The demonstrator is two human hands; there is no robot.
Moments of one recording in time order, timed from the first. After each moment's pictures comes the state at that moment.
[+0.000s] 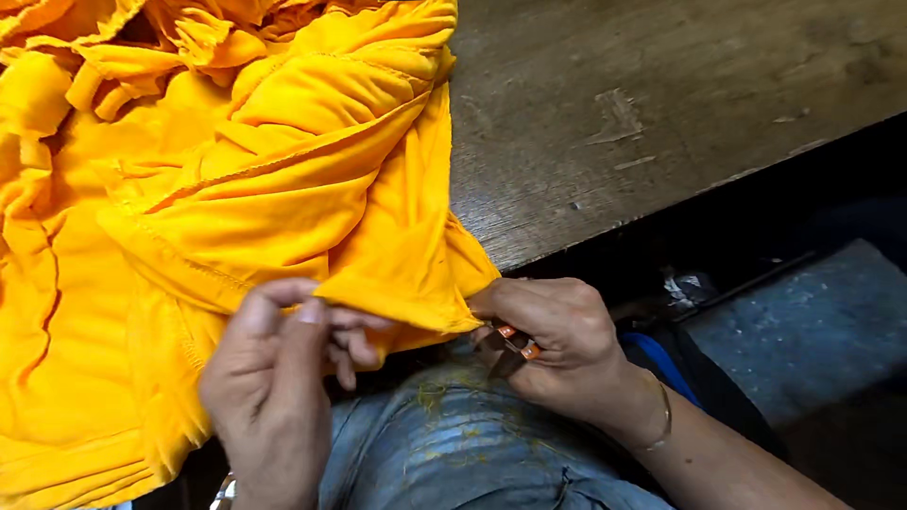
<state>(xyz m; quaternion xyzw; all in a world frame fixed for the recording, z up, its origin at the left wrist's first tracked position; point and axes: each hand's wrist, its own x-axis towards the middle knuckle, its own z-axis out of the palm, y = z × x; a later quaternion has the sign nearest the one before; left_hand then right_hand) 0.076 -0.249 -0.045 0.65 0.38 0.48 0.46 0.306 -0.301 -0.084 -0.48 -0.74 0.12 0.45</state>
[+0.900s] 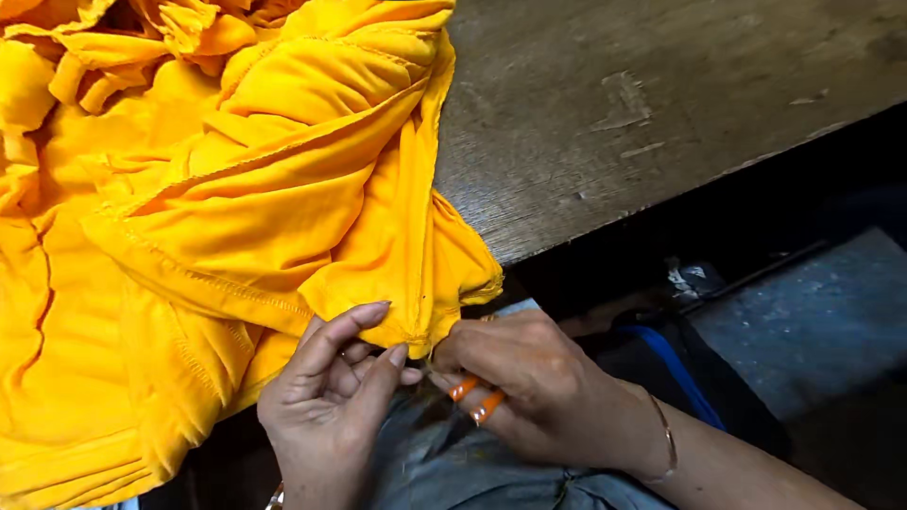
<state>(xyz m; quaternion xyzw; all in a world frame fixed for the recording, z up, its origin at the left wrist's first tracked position) 0.089 -0.279 -0.070 0.56 0.39 0.50 0.53 0.288 -0.312 -0.082 -0.40 -0.79 0.20 0.42</state>
